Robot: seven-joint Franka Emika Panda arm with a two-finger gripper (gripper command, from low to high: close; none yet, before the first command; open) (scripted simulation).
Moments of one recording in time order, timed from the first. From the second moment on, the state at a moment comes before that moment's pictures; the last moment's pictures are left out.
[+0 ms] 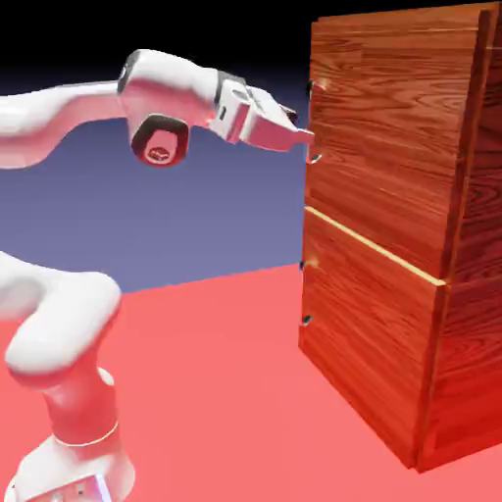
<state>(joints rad) -0.59 -1.17 0.52 -2.61 1.03 2.77 0.43</state>
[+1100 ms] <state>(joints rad) -1.20 -1.71 1.00 -2.40 2.15 2.43 -0.01</state>
